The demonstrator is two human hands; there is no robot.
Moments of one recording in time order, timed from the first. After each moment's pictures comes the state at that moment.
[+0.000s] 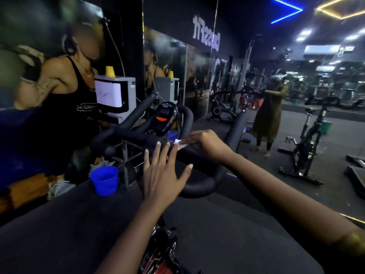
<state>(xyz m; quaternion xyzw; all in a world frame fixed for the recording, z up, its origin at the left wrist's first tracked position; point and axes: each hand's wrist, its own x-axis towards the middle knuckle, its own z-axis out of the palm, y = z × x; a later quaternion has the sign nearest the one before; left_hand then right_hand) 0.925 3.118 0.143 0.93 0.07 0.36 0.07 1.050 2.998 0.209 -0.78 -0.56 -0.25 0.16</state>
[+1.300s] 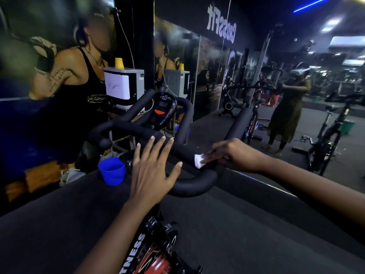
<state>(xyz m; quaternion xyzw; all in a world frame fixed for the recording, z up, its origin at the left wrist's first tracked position) 0.929 3.118 0.136 0.91 0.08 0.40 0.03 1.069 2.918 0.206 -0.71 -0.68 -0.12 0.11</state>
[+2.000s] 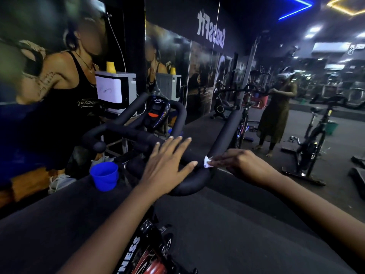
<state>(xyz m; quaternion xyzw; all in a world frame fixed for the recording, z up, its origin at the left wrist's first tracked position) 0.940 3.096 0.166 0.96 -0.02 0.27 0.09 1.049 2.875 0.184 -0.74 -0.61 -0.25 0.09</state>
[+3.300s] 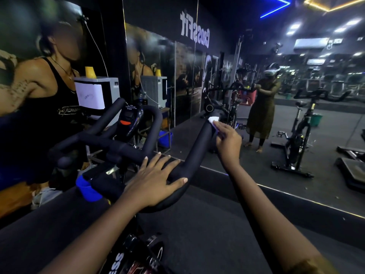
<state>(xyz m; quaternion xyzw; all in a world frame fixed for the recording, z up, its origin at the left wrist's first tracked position) 0.968 3.069 0.167 1.00 -0.02 0.08 0.04 1.125 2.900 0.180 -0.76 -0.18 -0.39 0.48</state>
